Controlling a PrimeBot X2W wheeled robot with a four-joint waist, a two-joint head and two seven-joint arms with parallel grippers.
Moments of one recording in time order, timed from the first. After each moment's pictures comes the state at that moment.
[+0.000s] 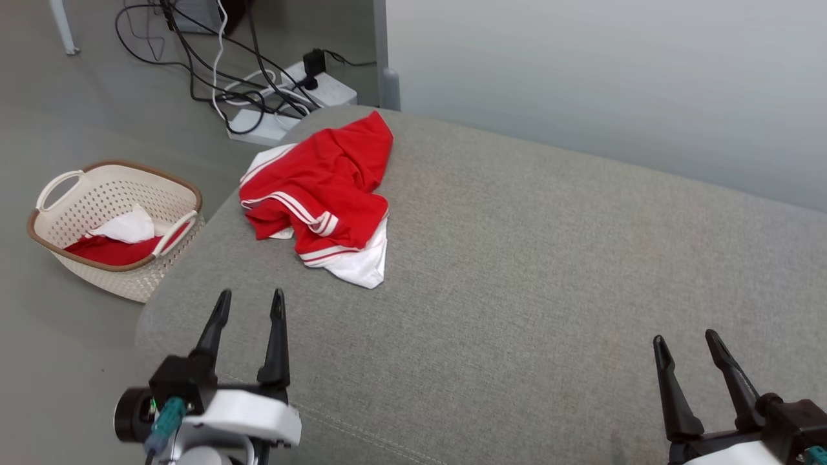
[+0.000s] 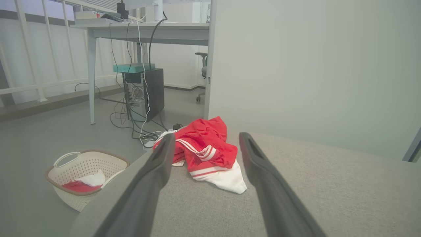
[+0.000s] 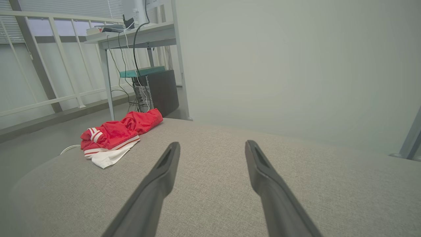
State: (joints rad) left arm -0.07 0.05 -0.14 0.21 -0.22 0.08 -0.26; right arm 0.09 -0.08 0.04 0.08 0.19 0.13 -0.25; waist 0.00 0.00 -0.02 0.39
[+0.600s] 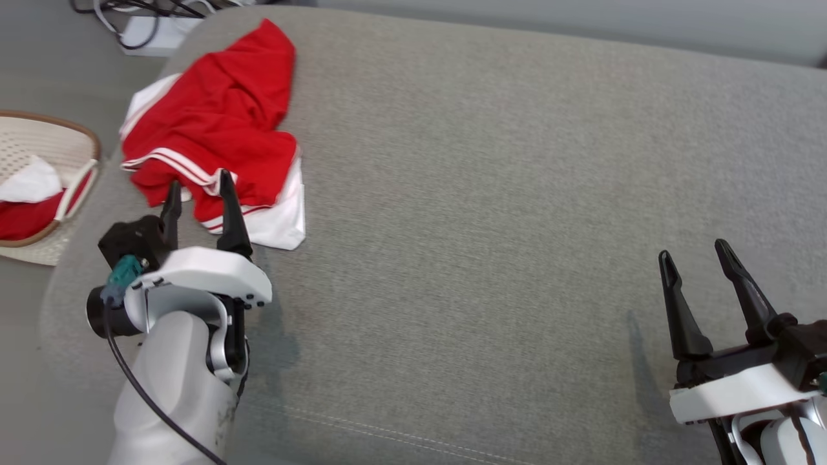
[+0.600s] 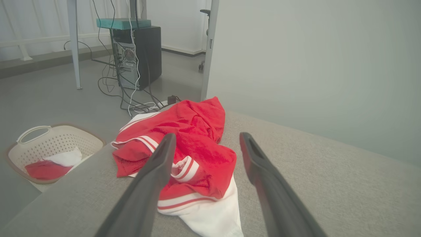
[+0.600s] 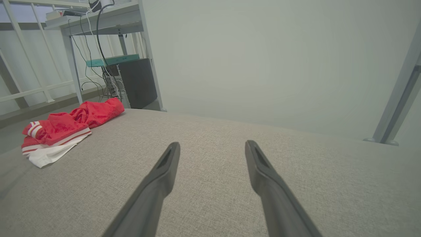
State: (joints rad) left arm -0.51 0.02 -0.03 0.59 -0.34 0.13 -0.26; right arm -0.10 -0.17 0.08 0.08 0.19 0.13 -0.25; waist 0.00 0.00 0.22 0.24
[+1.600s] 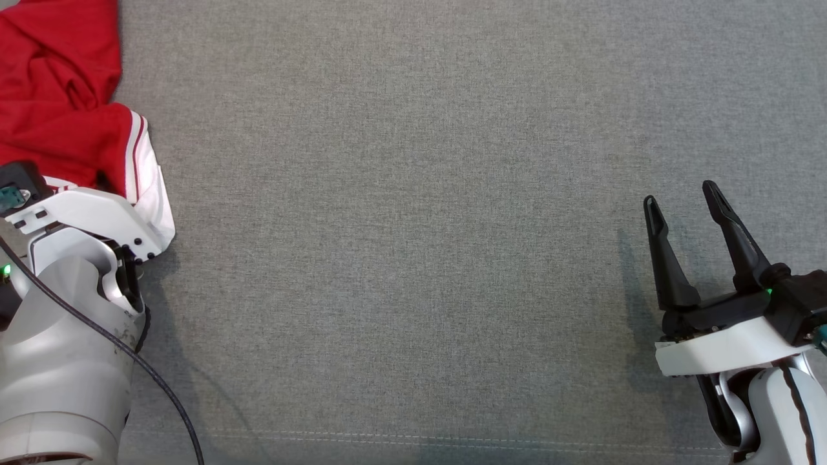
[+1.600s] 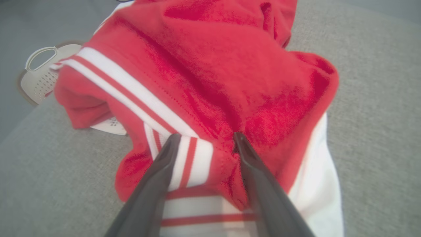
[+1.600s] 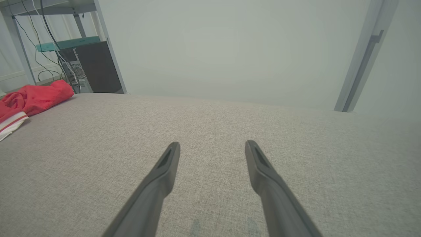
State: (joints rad) left arm -0.91 0.19 0.06 1.25 -0.36 0.20 -0.14; right arm -0.24 -0.17 0.13 0.08 0.19 0.13 -0.25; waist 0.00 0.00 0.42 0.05
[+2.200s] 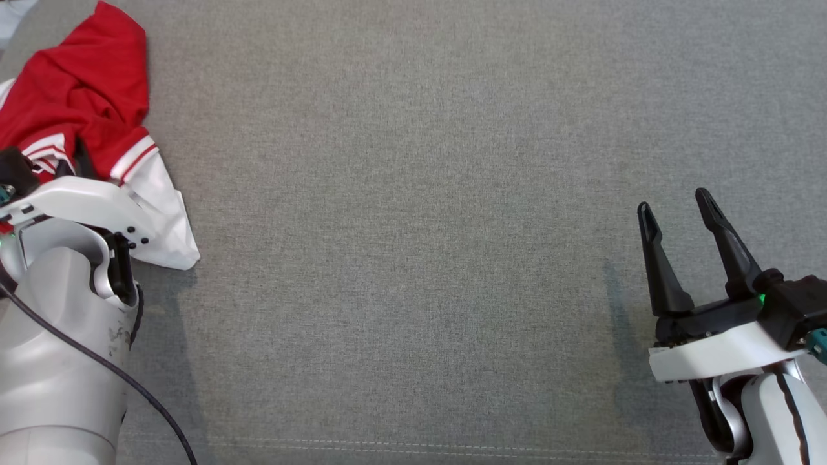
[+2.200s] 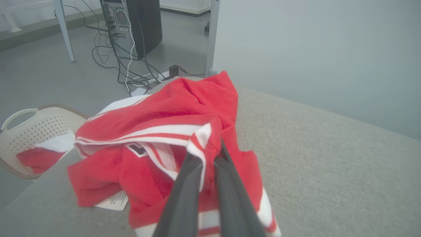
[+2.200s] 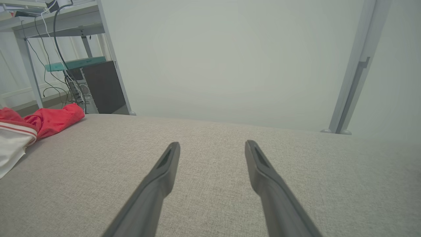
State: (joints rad) left arm -0.87 0.20 0.06 1.12 -0.38 0.10 -0.25; right arm -0.23 -0.16 0.13 0.08 0.20 0.13 -0.25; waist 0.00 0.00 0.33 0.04
